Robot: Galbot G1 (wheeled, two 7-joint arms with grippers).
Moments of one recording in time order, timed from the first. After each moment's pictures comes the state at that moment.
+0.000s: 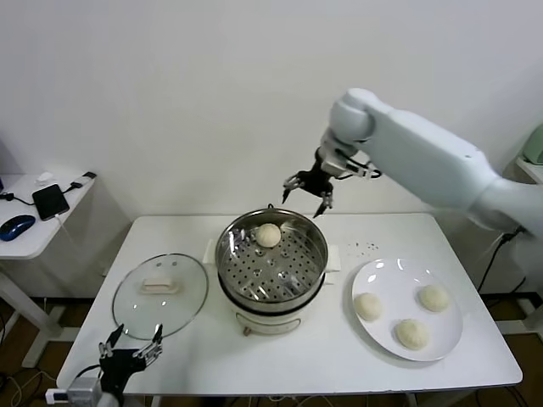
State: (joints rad) left arm 1.73 -1.50 -0.82 -2.12 -0.11 0.33 0.18; right arm 0.46 0.90 -0.86 1.25 0.07 0.23 -1.38
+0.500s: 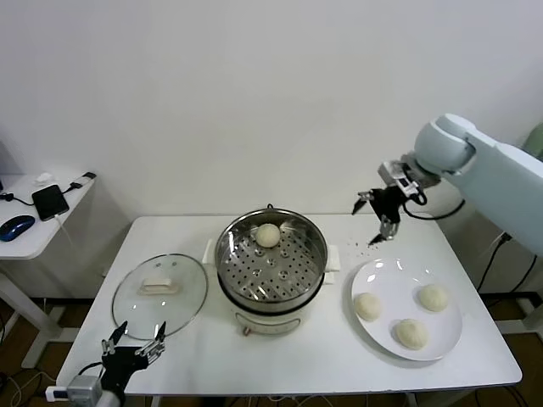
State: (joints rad) left arm 1.74 -1.49 -0.81 -2.14 -0.13 0.34 0.18; right arm 0.19 0.62 -0.72 1.50 0.03 -0.33 -1.37
